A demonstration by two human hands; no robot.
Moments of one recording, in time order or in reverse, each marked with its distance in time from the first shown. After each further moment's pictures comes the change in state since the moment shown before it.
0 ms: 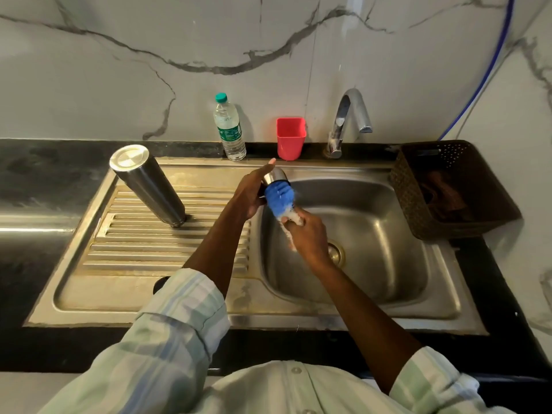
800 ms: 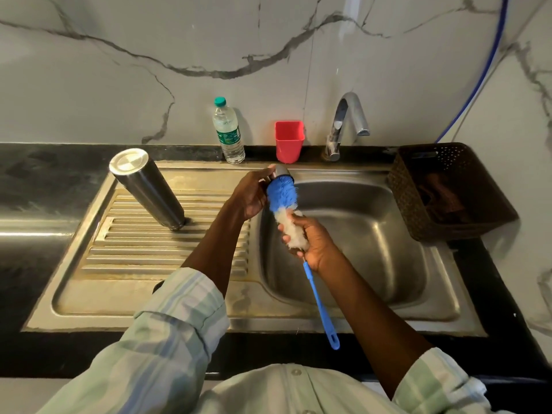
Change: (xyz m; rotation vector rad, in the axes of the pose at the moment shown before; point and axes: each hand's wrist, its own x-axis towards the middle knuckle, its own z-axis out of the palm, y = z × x) left_hand 0.003 0.006 0.002 -0.095 -0.089 -0.026; right_hand 0.009 -0.005 -0.004 0.883 -0.335 0.436
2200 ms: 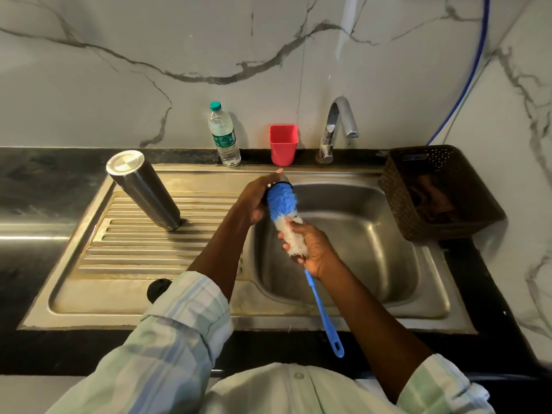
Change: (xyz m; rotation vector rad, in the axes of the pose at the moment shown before) left_hand -0.016 -0.014 0.026 -0.003 -0.035 -0.020; right_hand -0.018 0.002 -0.018 -0.177 0.087 -0.085
